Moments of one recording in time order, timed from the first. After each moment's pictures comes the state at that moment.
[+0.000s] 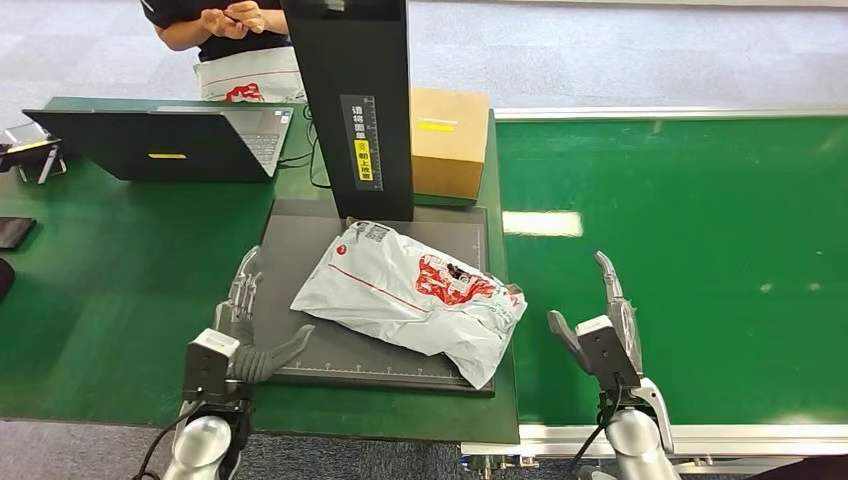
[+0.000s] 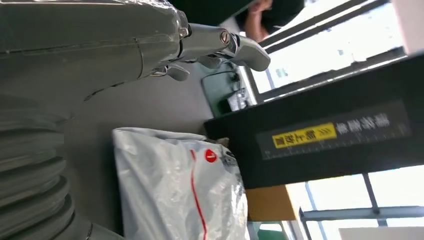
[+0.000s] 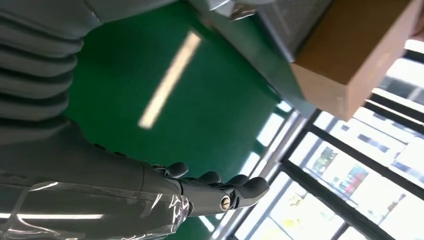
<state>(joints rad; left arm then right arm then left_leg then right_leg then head) -0.04 -0.12 -0.12 -1.44 -0.35 0.05 -0.54 -0.09 0.04 -0.07 -1.39 0.40 -0.19 -0.31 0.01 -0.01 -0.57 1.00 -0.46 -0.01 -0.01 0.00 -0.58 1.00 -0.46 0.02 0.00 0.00</state>
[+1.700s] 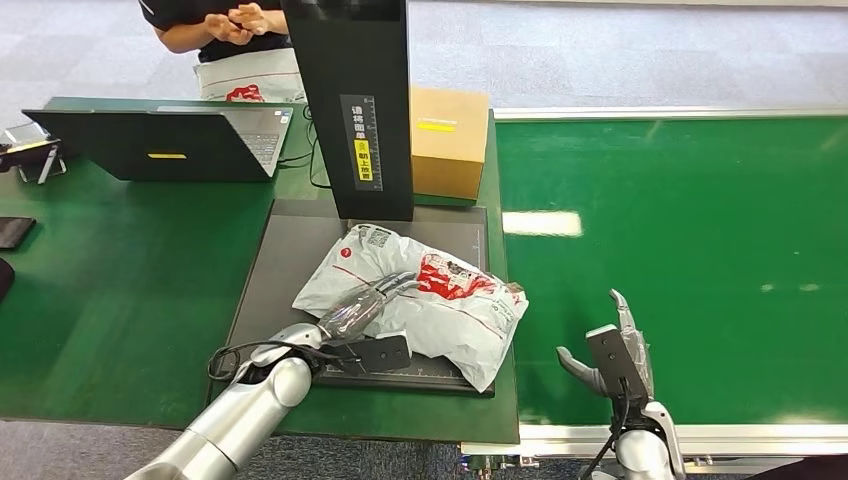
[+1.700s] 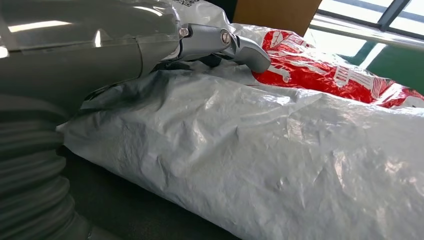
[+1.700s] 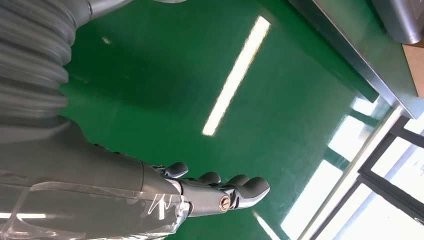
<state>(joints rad) -0.47 -0.07 -0.59 -0.97 -0.81 -0.15 -0.30 -0.06 0.09 -0.22 -1.32 0.48 -0.13 -0.19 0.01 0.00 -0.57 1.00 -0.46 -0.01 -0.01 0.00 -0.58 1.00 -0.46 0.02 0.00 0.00</state>
